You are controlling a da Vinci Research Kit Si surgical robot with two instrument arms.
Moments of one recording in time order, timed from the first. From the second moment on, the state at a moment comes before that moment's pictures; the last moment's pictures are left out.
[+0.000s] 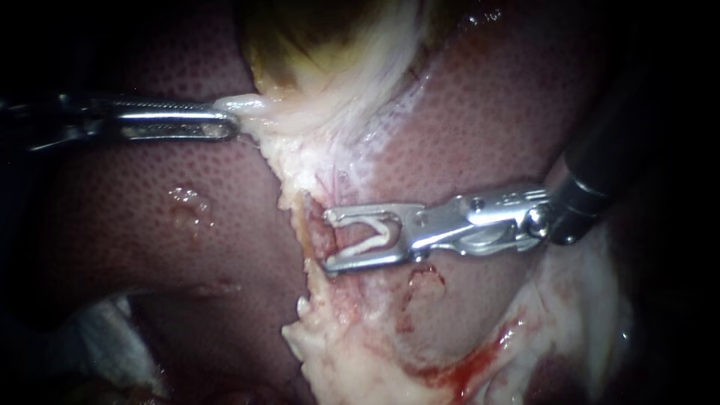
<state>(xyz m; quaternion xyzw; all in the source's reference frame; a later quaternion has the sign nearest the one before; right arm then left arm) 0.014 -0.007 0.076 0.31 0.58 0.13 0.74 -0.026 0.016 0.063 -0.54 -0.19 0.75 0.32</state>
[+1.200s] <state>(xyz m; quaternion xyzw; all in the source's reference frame) 0.019 -0.010 0.080 0.36 0.57 0.14 0.73 -0.027 0.016 0.063 -0.54 -0.19 0.75 0.32</state>
